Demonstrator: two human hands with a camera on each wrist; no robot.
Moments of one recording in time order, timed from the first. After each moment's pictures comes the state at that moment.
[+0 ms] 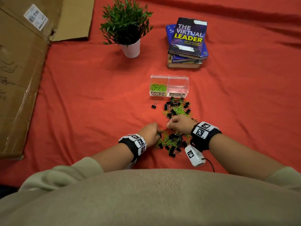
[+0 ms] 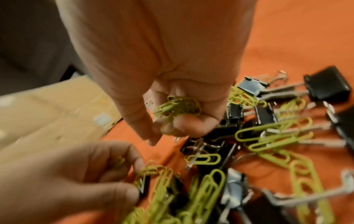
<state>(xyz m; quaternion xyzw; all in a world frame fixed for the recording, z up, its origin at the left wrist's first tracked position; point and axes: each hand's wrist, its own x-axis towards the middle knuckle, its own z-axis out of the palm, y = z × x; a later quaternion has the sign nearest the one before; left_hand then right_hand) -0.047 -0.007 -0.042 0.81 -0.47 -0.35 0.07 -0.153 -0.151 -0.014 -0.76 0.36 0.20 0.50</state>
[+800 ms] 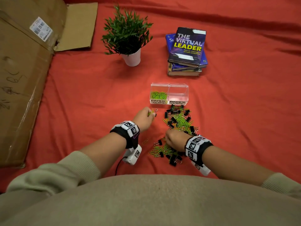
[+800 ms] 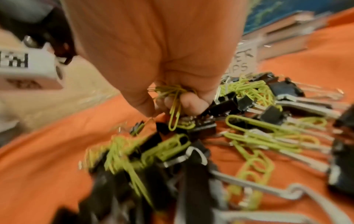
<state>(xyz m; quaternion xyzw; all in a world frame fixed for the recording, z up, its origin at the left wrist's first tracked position) 0.011 -0.048 0.001 0.84 -0.33 -0.36 0.24 -0.151 -0.130 -0.031 -0.91 0.18 0.25 0.29</state>
